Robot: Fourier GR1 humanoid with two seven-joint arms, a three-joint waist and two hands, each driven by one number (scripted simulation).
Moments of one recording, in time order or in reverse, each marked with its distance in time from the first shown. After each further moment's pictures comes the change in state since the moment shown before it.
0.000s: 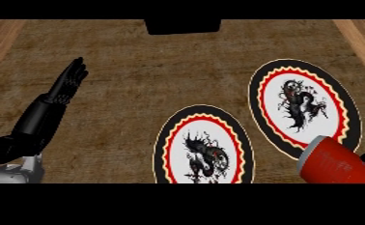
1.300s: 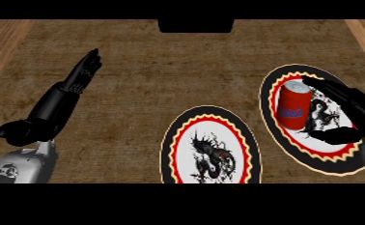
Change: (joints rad) left arm -0.099 -0.064 0.011 0.061 -0.049 -0.075 0.021; right arm -0.272 0.084 0.102 1.123 0.500 -0.455 -0.624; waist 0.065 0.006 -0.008
